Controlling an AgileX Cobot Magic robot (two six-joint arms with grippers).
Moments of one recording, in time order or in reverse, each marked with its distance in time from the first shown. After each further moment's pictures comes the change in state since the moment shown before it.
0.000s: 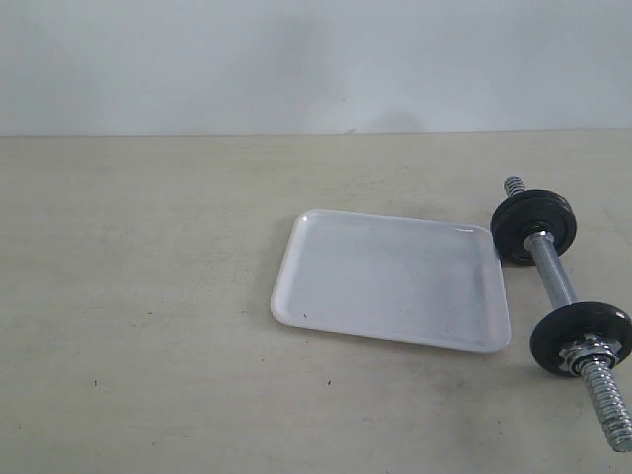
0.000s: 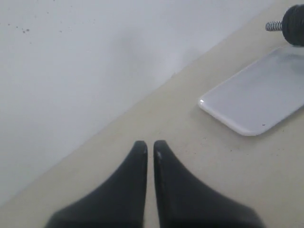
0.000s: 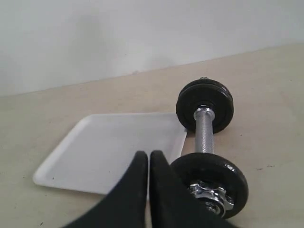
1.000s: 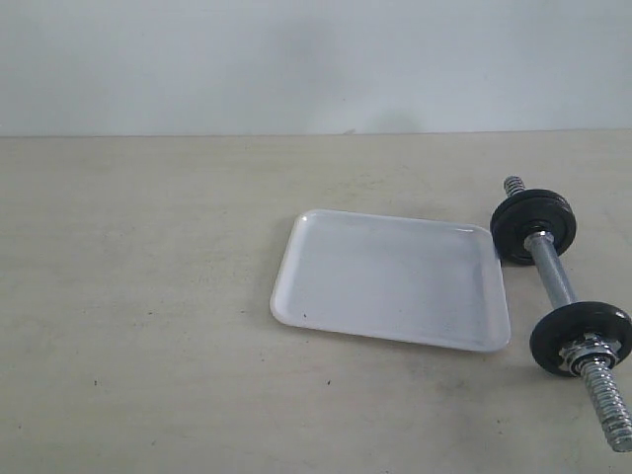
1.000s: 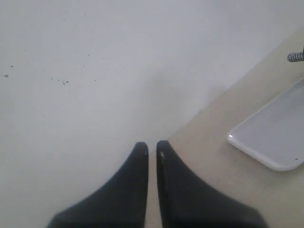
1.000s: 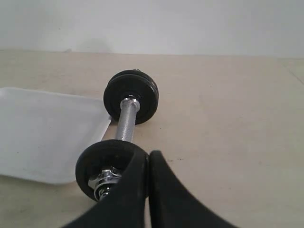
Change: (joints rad) left arm 0.000 -0.175 0.000 0.054 -0.002 0.007; right arm -0.002 0.000 0.004 -0.711 0.002 0.427
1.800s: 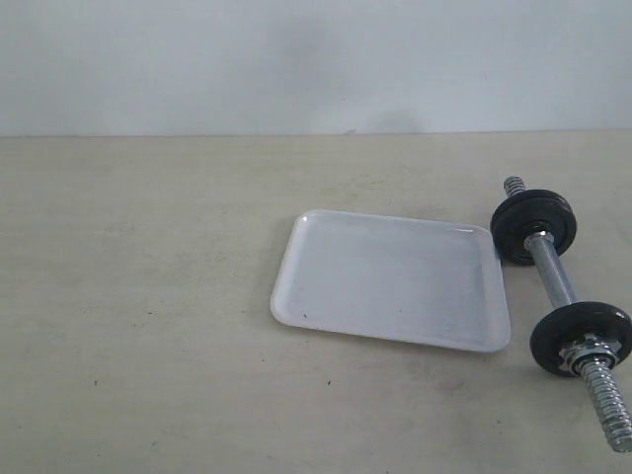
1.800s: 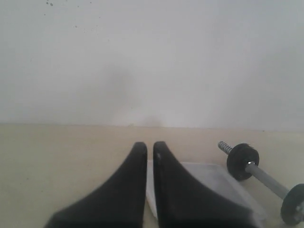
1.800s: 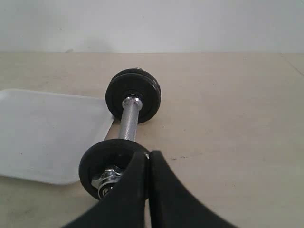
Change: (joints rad) left arm 0.000 0.000 0.002 -0.805 0.011 0.000; right arm 0.000 0.000 0.000 0.011 0.002 0.013
